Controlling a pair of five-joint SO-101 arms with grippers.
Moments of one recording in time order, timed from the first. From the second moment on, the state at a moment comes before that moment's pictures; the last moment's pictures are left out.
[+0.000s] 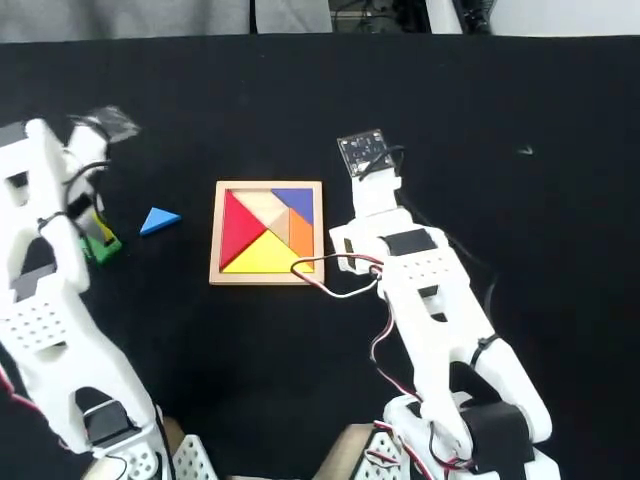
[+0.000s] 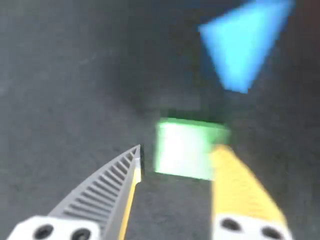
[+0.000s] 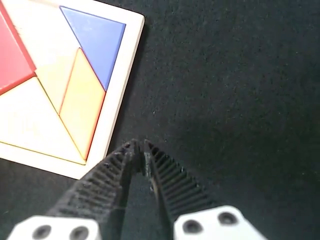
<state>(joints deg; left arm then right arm) -30.3 35.8 -21.9 80.0 -62.9 -12.3 -21.3 50.9 40.3 4.4</state>
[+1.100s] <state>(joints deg) -31.1 28.2 4.8 53.6 -69.1 -12.3 -21.3 53.0 37.8 4.4</state>
